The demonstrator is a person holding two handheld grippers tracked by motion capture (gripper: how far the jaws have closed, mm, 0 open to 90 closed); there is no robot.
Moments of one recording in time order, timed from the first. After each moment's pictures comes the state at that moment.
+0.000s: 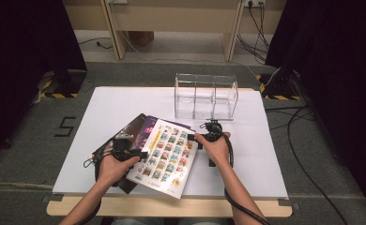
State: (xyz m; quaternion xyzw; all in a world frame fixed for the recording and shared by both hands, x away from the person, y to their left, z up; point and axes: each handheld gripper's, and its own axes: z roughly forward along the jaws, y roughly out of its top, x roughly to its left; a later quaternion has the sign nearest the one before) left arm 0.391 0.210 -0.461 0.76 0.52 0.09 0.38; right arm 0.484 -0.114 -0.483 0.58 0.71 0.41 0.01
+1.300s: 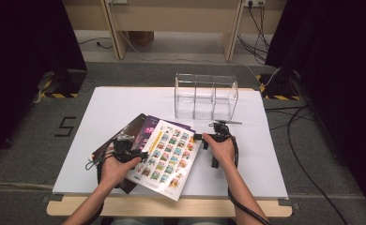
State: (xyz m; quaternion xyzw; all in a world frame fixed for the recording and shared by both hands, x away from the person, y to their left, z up) left arm 0.387 0.205 -0.460 0.75 0.53 0.11 0.37; right arm 0.480 -0.137 -0.487 0.62 0.66 0.43 -0.05
